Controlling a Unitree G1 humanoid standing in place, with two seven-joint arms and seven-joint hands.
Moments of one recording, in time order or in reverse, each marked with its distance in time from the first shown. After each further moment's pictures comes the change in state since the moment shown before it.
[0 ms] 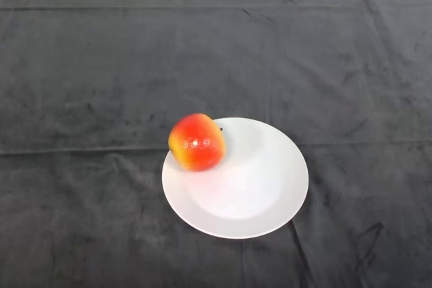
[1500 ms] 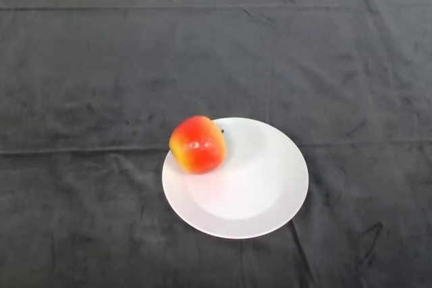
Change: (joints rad) left arm 0.000 0.000 0.030 0.000 0.025 0.000 0.001; right arm 0.000 0.000 0.000 -0.002 0.000 0.002 0.000
